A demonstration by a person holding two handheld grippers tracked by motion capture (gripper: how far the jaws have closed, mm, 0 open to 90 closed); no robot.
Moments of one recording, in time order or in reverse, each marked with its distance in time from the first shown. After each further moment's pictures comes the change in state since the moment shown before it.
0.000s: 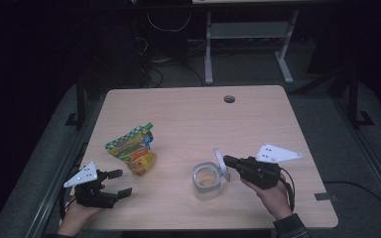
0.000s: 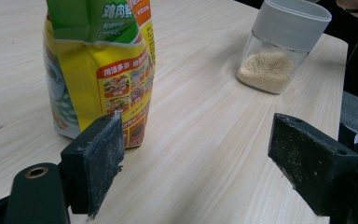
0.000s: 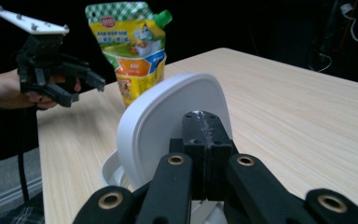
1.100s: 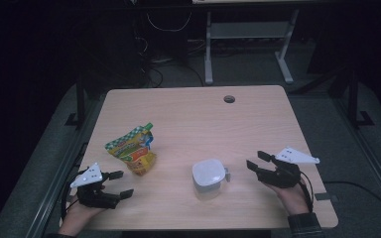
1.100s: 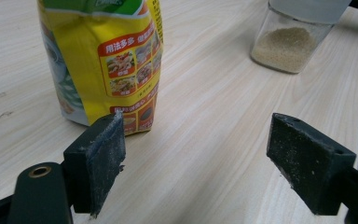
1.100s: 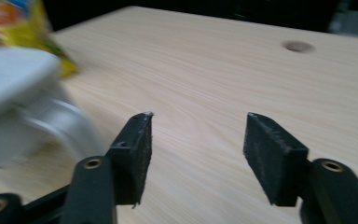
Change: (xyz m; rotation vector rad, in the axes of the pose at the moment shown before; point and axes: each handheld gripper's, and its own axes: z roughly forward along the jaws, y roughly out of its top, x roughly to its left) left arm 0.000 -0.003 0.006 0.070 0.048 0.038; right arm -0.053 -0.052 -0.032 0.094 -0.322 0.096
